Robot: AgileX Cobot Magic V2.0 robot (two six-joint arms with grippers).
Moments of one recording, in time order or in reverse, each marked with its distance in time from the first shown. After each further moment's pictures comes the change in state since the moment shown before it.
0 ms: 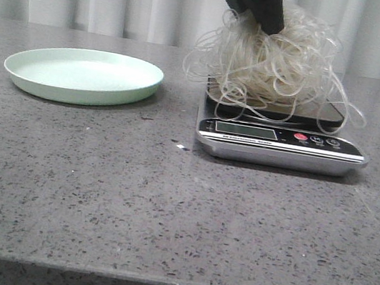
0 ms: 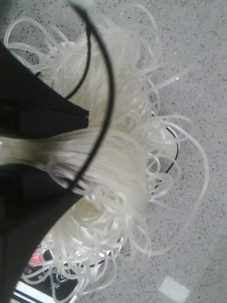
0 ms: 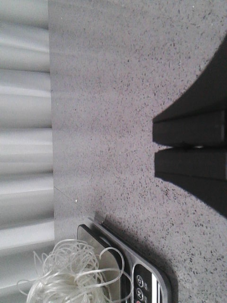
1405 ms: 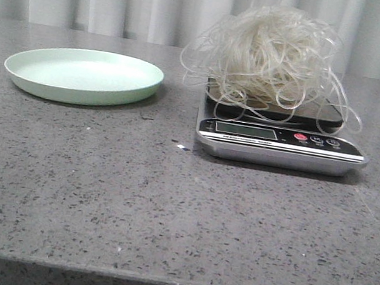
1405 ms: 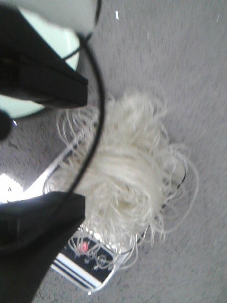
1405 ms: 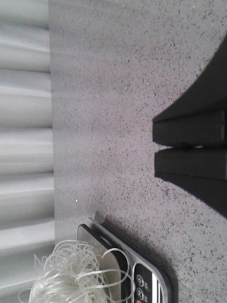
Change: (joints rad) left arm 0.000 -0.103 -0.244 0.212 0.344 -0.160; right arm 0.000 0.000 0.000 0.000 0.000 0.000
